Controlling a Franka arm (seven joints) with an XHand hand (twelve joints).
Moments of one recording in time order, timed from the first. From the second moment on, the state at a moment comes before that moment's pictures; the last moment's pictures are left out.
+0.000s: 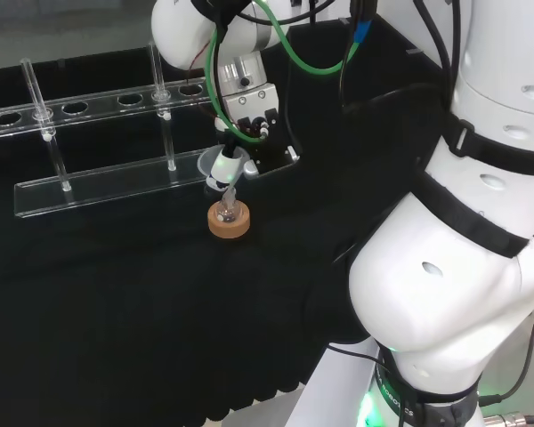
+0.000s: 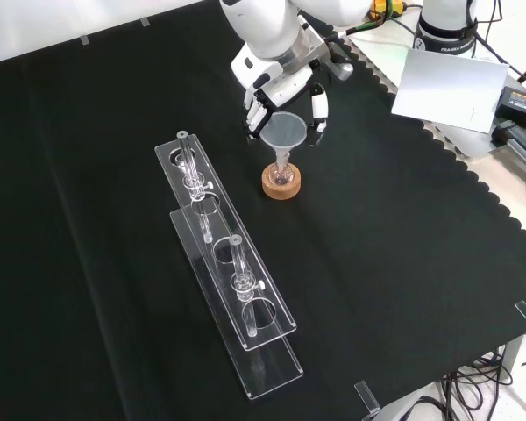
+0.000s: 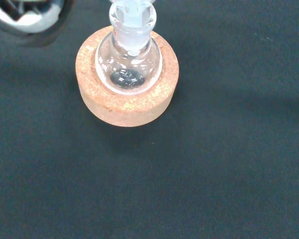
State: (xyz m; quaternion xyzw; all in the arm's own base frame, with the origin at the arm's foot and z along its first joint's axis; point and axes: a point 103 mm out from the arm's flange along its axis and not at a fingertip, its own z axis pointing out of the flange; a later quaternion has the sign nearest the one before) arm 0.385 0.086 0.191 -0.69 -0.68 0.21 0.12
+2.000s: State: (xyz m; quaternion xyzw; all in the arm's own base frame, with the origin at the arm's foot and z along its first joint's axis) arm 0.381 0.085 0.249 -0.68 -0.71 0.16 0.11
